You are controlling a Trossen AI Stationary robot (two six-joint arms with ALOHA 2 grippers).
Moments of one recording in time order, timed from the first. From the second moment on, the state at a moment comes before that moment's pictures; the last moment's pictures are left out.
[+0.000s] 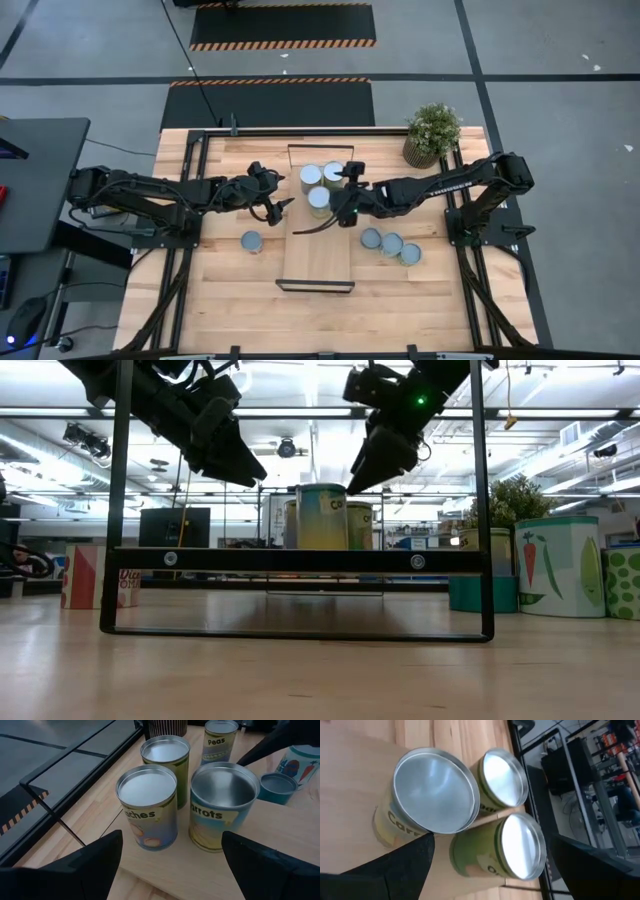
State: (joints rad) left arm 0.04 1.17 0.63 0.01 -0.40 -0.12; right arm 0.08 1.62 1.16 -0.37 0.65 -0.24
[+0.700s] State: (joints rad) left arm 0.04 1.17 0.63 0.02 -0.40 -0.12; right arm 0.07 1.62 1.16 -0.39 0.54 -0.24
